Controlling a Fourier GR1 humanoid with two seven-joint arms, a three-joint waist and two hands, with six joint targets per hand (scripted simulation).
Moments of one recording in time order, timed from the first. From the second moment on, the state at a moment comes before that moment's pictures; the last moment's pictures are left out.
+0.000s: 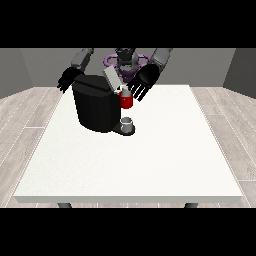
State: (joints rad) left arm -1.17 0.46 0.07 -0.61 -0.72 -0.18 -0.17; right arm -0.31 -0.05 -0.05 -1.37 -0.05 -0.16 -0.08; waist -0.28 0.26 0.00
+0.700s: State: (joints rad) left arm -1.14 0.44 0.05 -0.62 -0.75 -0.22 -0.17; right arm -0.29 -0.04 -0.07 -1.33 -0.04 -0.19 -0.08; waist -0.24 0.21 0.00
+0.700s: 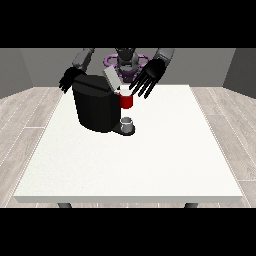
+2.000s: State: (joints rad) left arm -0.69 0.13 0.35 -0.71 -0.32 -0.25 -0.23; right arm -0.07 -0.13 -0.11 -1.34 -0.08 -0.10 -0.07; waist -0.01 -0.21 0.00
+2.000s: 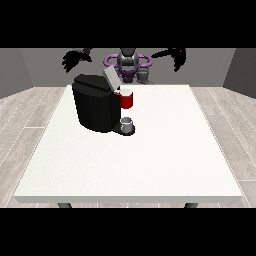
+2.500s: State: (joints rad) left arm -0.53 0.06 0.35 -0.78 -0.22 -0.29 -0.23; right arm -0.15 -0.18 -0.08 -1.45 -0.10 -0.02 0.02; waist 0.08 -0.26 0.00
